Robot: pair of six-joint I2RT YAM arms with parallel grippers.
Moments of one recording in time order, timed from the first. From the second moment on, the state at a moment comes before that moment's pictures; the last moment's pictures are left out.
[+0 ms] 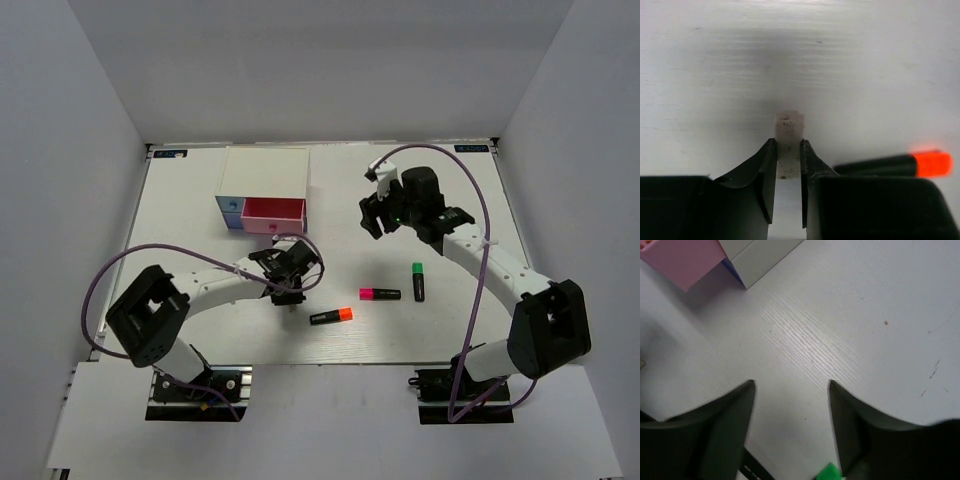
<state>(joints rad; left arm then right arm) -0.85 1.56 0.87 -0.57 -0.27 -0.91 0.47 1.42 1.07 -0.24 -0.25 -0.21</state>
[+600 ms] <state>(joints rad) -0.86 1.28 1.14 -0.28 -0.51 -0.52 0.41 1.35 0.89 -0.25 -0.38 -0.24</state>
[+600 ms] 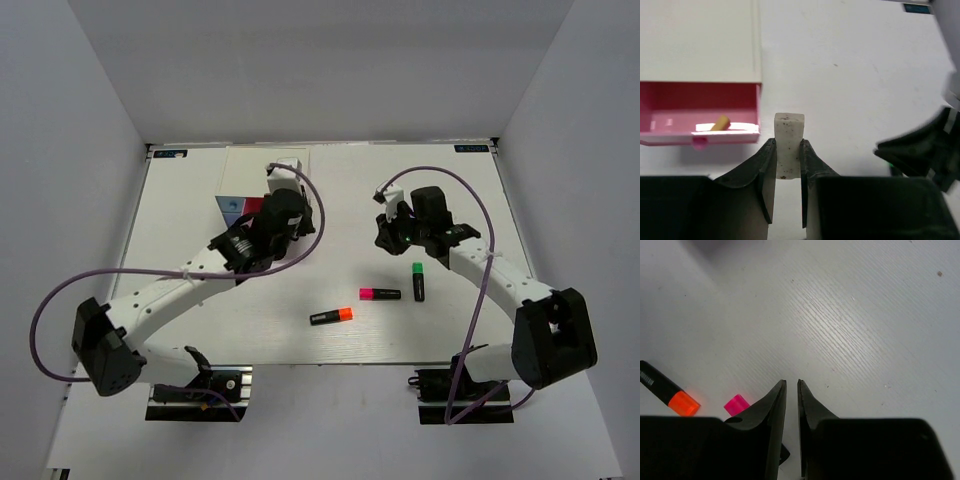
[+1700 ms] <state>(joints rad) -0.69 1.55 1.23 -0.32 -0.81 -0.57 0.40 1.30 0.84 -0.25 -0.43 -0.27</state>
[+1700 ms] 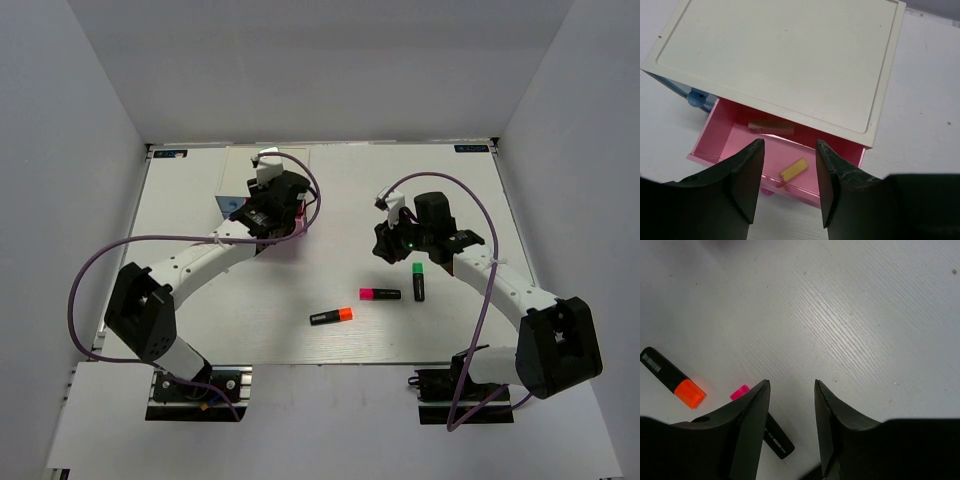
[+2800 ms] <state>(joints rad) -0.47 1.32 0.82 -0.16 -0.13 -0.77 0.40 1.32 0.84 -0.27 -0.47 -0.29</state>
